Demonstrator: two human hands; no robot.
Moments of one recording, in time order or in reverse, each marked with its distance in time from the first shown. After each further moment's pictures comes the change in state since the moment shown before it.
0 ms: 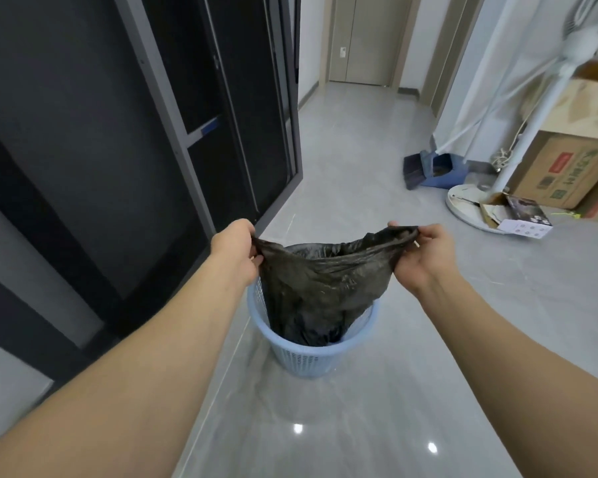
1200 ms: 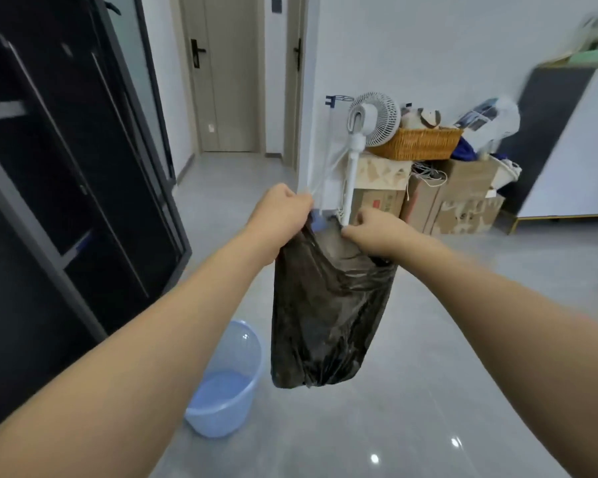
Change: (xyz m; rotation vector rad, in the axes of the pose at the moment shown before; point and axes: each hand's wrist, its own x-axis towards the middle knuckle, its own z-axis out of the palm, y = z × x) left_hand -0.282 0.106 0.180 0.782 -0.637 0.667; right_hand -0.191 -0.242 0.089 -1.971 0.234 -0.440
